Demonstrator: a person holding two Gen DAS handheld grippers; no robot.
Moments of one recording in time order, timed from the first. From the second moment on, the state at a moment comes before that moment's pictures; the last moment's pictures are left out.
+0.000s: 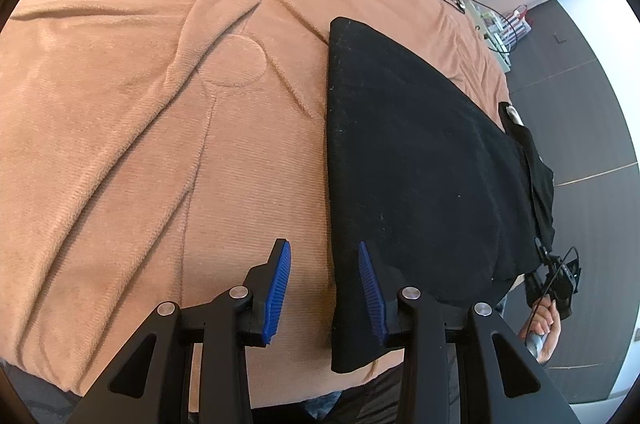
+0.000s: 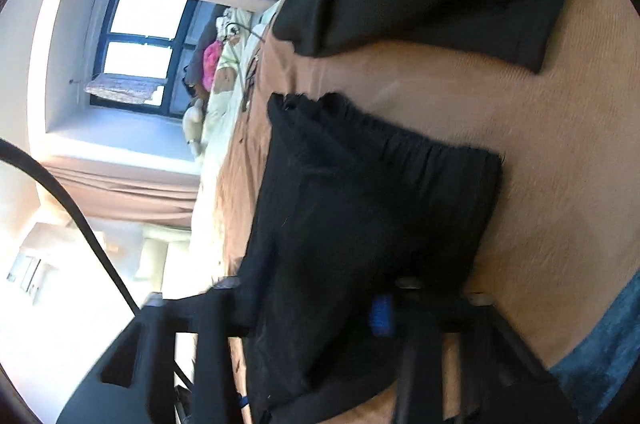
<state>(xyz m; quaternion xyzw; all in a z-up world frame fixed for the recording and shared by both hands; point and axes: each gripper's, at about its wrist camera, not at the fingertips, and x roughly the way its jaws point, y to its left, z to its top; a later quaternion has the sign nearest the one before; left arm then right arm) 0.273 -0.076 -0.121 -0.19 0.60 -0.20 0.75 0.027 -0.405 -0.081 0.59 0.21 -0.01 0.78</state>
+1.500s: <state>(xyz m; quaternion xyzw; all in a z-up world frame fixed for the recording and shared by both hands) 0.338 -0.099 -0.147 -0.24 0.59 -0.25 0.73 -0.001 -0.403 -0.082 0.52 0.31 -0.06 0.80</state>
